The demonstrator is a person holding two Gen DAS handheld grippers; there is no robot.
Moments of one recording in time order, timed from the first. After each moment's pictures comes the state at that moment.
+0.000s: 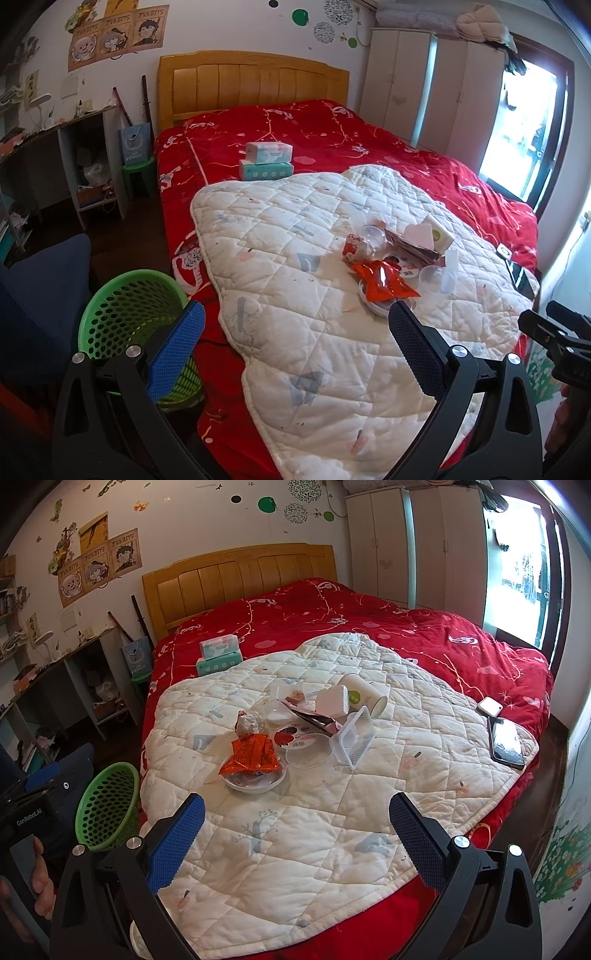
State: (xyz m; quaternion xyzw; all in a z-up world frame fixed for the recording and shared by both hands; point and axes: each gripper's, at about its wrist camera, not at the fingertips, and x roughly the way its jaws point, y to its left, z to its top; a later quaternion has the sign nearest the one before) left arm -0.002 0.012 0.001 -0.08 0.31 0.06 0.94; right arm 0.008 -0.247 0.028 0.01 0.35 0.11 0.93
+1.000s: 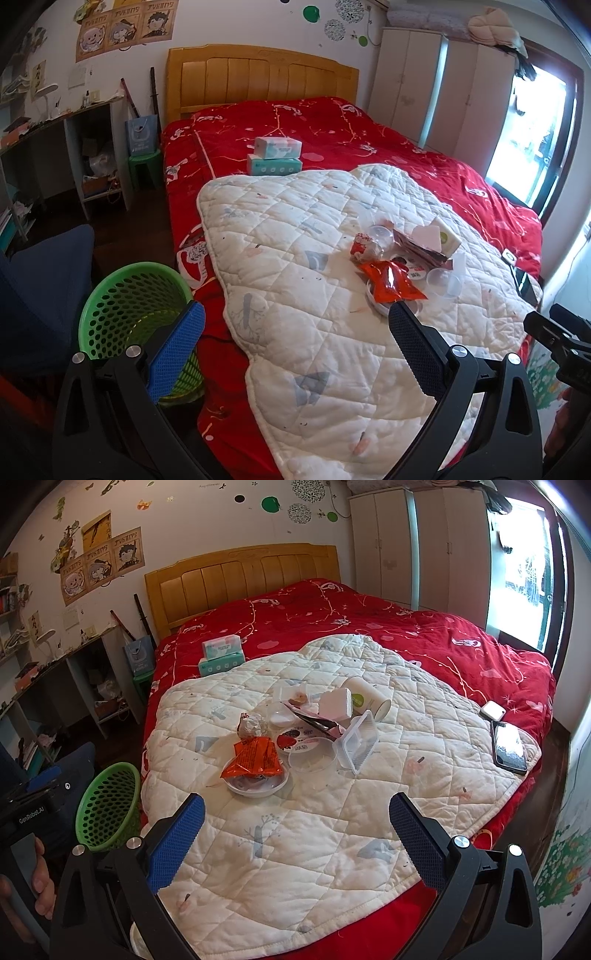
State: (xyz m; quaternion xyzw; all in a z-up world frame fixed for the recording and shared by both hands) left arm 0.001 0.018 -0.002 -0.10 0.32 0.07 0.94; right arm 0.014 -0.243 0.030 0.00 0.35 0.12 0.93
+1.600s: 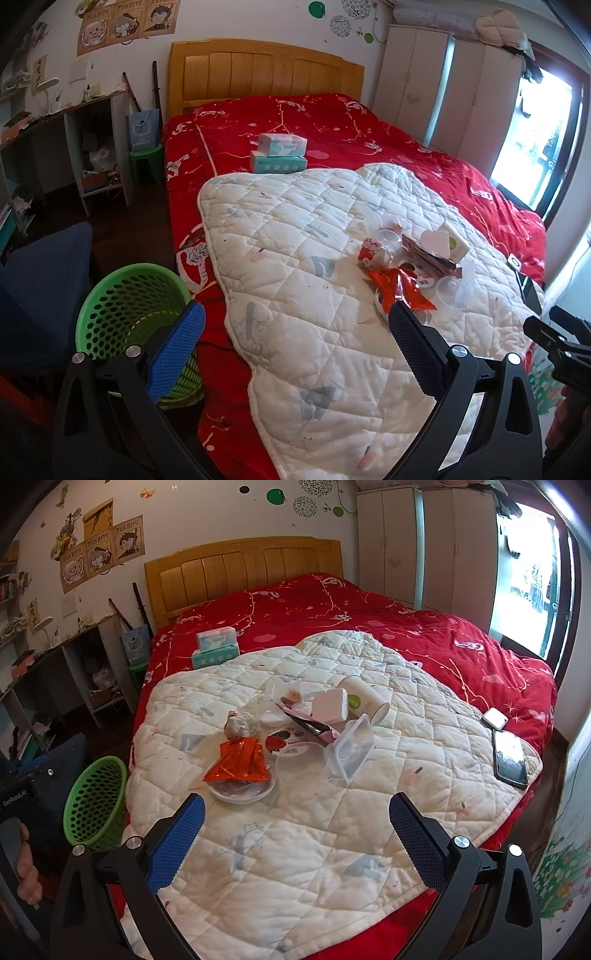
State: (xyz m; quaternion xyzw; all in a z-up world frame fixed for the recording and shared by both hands) left arm 0.025 0.029 -0.004 -0.11 0.33 0.08 0.94; right arm 0.046 -0.248 0.021 -0.02 0.36 0.12 0.93
